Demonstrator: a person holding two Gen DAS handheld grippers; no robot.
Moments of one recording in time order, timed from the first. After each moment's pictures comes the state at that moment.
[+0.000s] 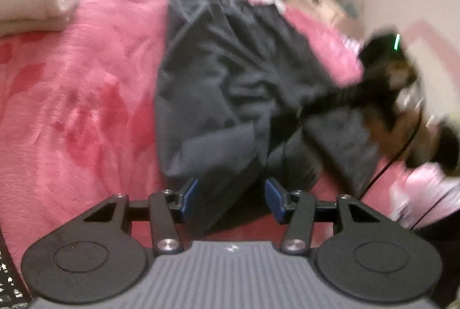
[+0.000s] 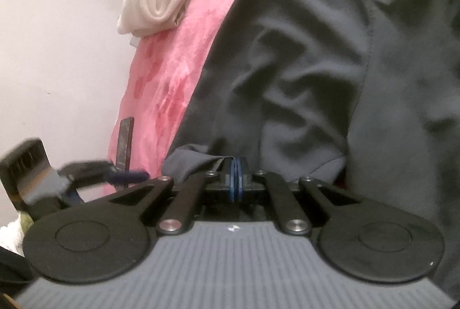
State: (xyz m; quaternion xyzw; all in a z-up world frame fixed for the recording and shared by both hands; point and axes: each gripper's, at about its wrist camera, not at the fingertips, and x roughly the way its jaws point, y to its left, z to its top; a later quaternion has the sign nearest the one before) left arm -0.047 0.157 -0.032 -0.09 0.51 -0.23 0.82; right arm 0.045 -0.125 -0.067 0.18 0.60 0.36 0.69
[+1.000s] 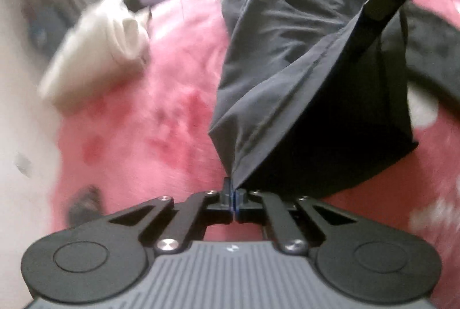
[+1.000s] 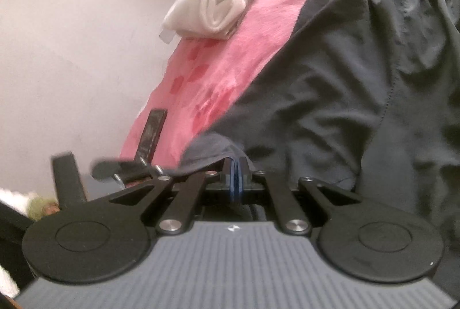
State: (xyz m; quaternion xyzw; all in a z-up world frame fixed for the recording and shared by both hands) left arm -0.096 0.096 -0.023 0.20 0.46 -0.01 0.86; right arm 0.023 -0.126 0.002 0.10 0.54 0.43 0.72
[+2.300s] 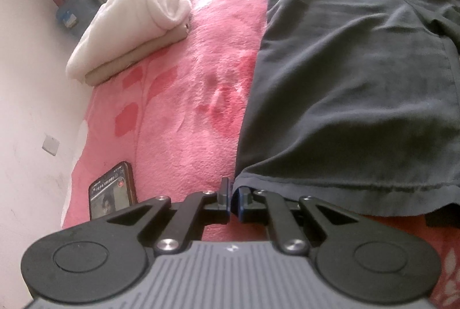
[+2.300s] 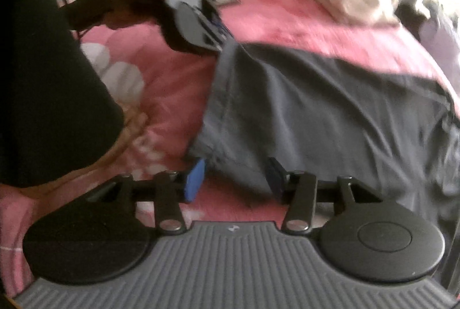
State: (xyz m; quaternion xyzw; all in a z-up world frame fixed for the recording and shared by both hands) left arm -0.086 0.135 -0.057 0.19 0.49 0.06 0.85; right arm -0.136 -0.043 -0.036 -0.33 0.33 0.54 0.70
